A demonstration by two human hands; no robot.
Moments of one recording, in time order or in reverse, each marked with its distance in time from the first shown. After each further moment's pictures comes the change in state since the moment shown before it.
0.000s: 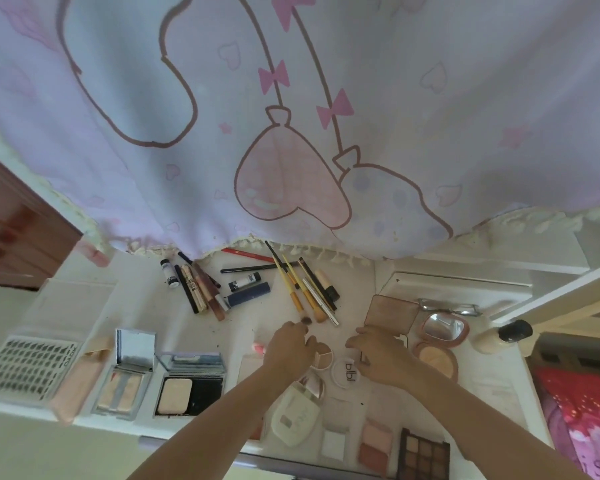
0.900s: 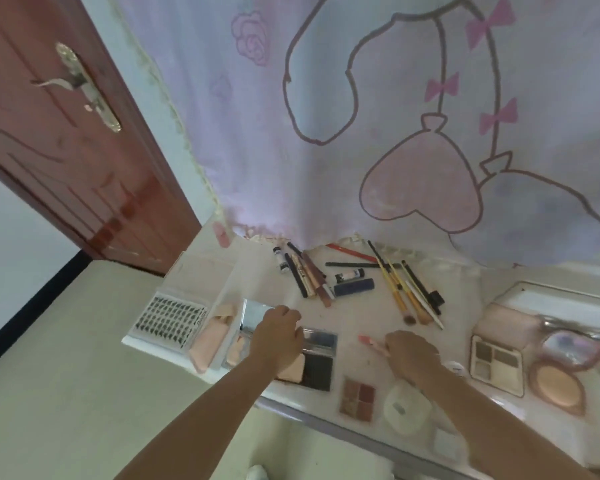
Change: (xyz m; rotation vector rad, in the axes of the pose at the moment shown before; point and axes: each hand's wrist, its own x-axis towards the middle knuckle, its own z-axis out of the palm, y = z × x) left_hand -0.078 -0.159 -0.091 0.173 0.284 -0.028; right_hand 0.056 -0.126 0.039 -0.160 0.073 0.246
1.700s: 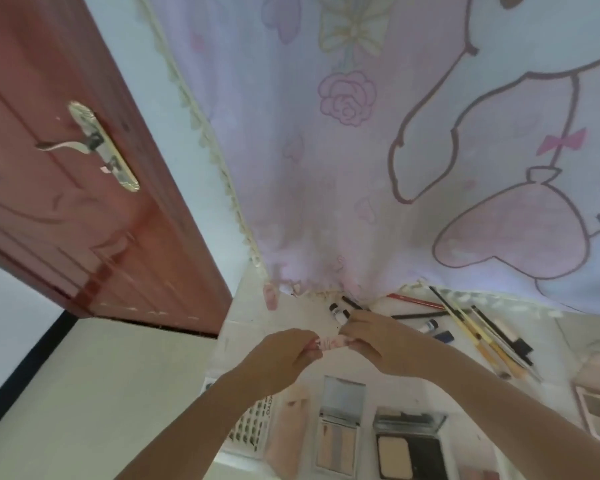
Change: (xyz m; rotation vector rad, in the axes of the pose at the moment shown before) left_hand 0.080 -0.141 -0.127 -0.035 -0.187 0.508; right_hand 0.024 -0.190 -0.154 0.159 0.225 -0.665
